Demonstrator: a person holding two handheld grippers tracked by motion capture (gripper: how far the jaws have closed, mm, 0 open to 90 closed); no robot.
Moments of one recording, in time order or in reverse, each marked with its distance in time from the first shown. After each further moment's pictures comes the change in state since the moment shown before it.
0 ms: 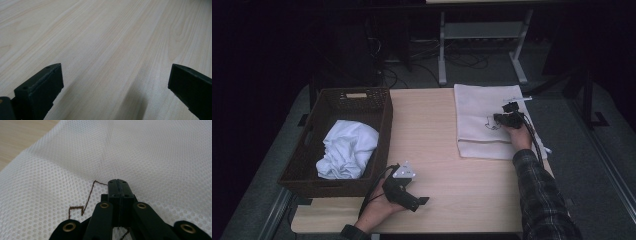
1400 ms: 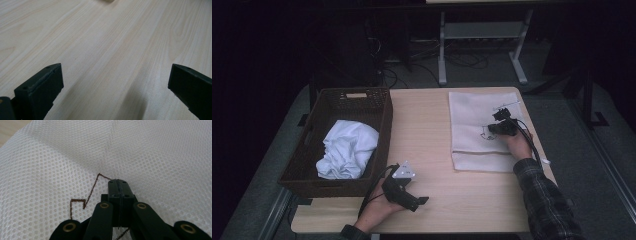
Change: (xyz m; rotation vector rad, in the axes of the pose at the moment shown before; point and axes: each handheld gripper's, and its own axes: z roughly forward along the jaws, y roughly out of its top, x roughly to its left) left arm -0.001 0.000 -0.002 -0.006 0.008 0.014; right arm 0.045 -0.007 -0.019 0.174 0.007 -0.091
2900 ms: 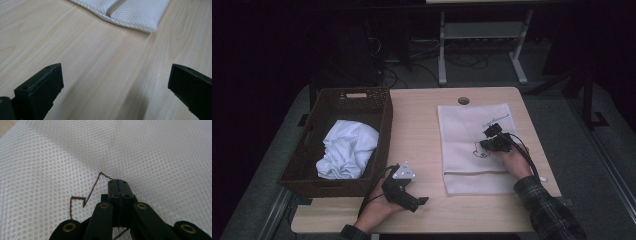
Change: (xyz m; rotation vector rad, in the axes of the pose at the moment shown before) left arm -0.001 0.000 0.000 0.008 0.005 0.009; right arm 0.061 -0.029 -0.027 0.073 0.056 -0.108
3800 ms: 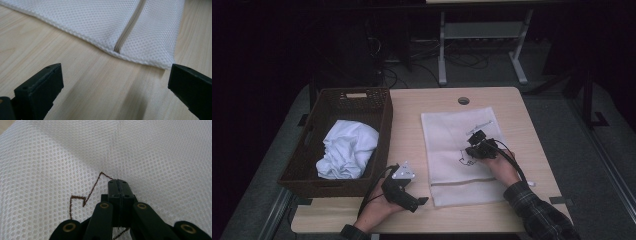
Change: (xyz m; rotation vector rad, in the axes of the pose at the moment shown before) left arm 0.000 0.000 -0.001 -0.005 -0.005 0.007; right arm 0.054 0.006 0.004 0.012 0.046 -0.095
